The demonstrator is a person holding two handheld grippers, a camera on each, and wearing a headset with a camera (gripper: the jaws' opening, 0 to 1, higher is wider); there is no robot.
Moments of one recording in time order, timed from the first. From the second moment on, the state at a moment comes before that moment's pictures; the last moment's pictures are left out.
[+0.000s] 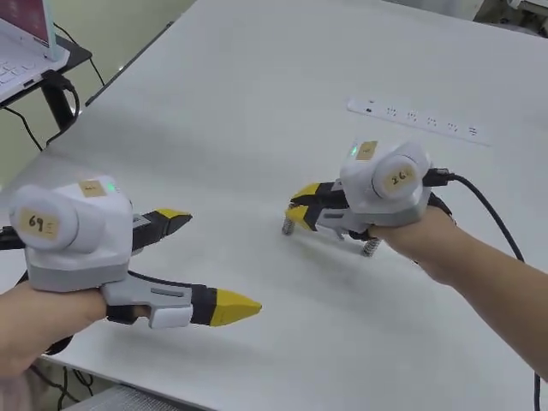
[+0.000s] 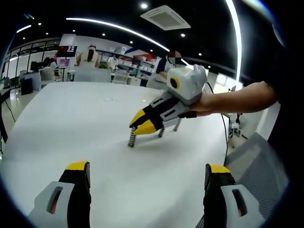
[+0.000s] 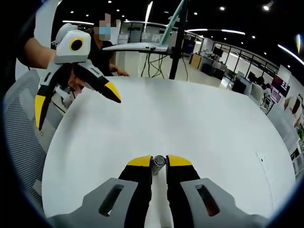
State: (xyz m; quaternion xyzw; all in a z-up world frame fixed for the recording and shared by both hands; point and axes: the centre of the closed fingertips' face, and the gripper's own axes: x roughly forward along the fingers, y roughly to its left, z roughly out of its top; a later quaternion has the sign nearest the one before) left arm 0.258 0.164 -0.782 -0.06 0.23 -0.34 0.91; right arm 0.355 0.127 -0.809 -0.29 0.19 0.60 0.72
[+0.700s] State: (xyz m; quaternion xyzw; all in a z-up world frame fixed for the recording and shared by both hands) left arm 0.264 0.159 -0.775 -0.05 0.22 -0.35 0.91; right arm 0.355 0.131 -0.795 -0.22 0.21 0.59 0.75
